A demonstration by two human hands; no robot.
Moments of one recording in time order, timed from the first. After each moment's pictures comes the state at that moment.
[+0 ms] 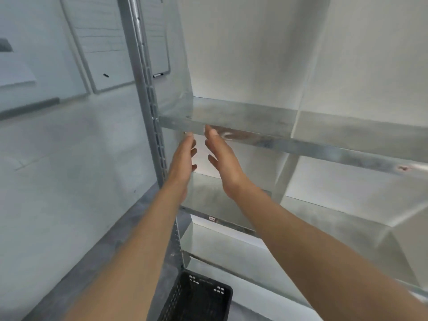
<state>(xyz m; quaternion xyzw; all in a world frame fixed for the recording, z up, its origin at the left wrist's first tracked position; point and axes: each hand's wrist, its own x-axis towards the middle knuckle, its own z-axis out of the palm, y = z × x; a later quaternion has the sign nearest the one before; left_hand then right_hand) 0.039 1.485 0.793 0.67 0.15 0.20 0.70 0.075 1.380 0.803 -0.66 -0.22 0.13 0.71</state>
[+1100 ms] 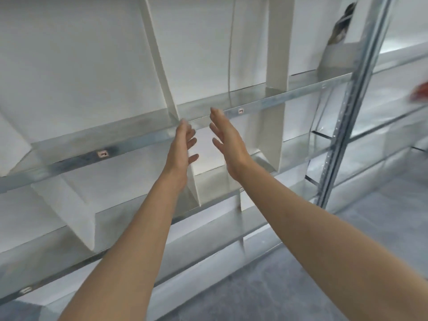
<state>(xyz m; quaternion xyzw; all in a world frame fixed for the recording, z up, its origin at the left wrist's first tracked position) -0.043 0.918 0.844 0.68 -0.16 -0.10 0.71 -0.095 0.803 0.841 -0.63 0.01 -0.23 0.74</state>
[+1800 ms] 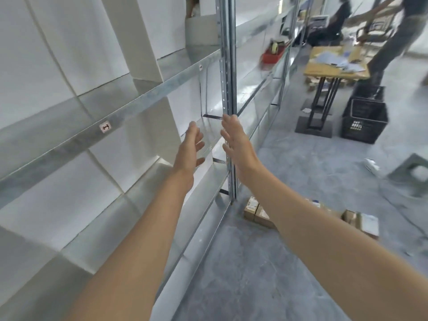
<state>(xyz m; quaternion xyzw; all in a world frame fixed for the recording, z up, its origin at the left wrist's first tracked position) -0.007 0.615 0.760 0.63 -0.32 -0.37 0.60 -0.123 0.559 0.754 -0.56 0.28 -0.41 0.66</state>
